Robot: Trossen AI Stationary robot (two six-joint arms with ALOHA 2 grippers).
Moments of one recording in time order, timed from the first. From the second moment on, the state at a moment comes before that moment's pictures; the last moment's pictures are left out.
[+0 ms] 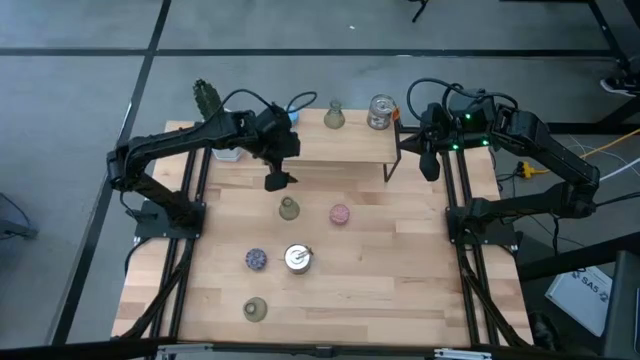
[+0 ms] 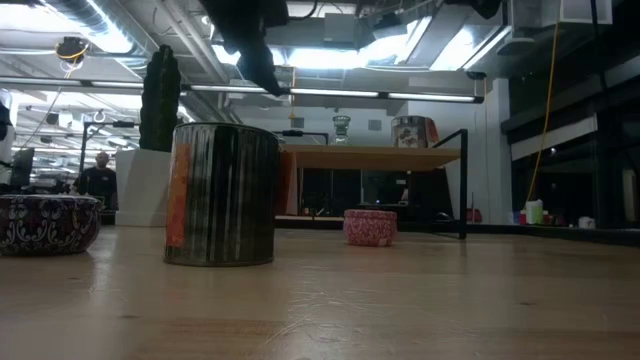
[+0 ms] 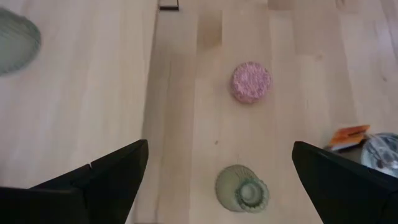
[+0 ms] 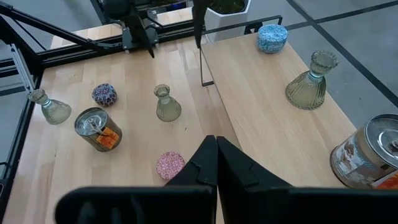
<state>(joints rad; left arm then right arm) 0.39 1.45 1.39 -0.88 0.20 0.25 -0.36 1.09 1.47 -1.00 -0.16 -0.02</state>
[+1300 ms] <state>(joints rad) 0.26 1.39 1.03 -0.67 0.22 0.45 -0.36 1.09 1.47 -1.01 -0.16 0.02</state>
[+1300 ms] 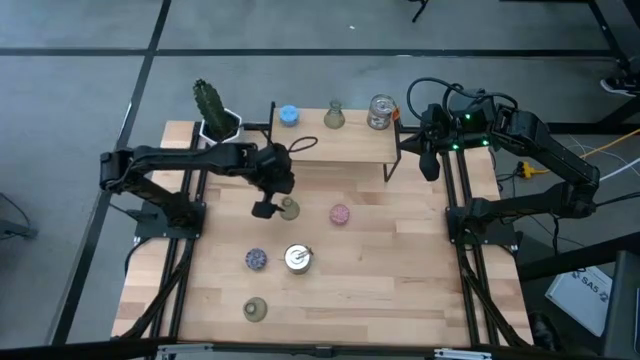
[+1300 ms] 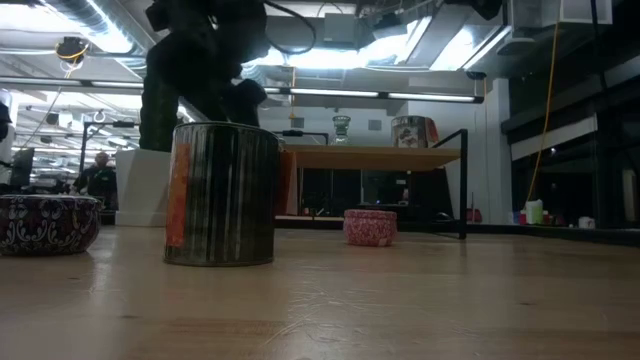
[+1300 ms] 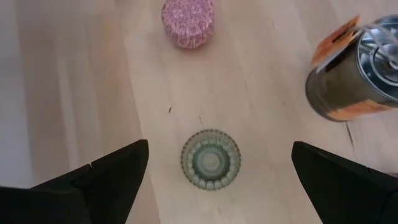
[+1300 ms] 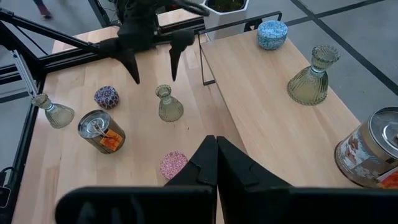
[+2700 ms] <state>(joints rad) 0.17 1.56 1.03 -0.68 0.04 0.38 -0.36 1.09 1.47 -1.01 -0.16 0.02</state>
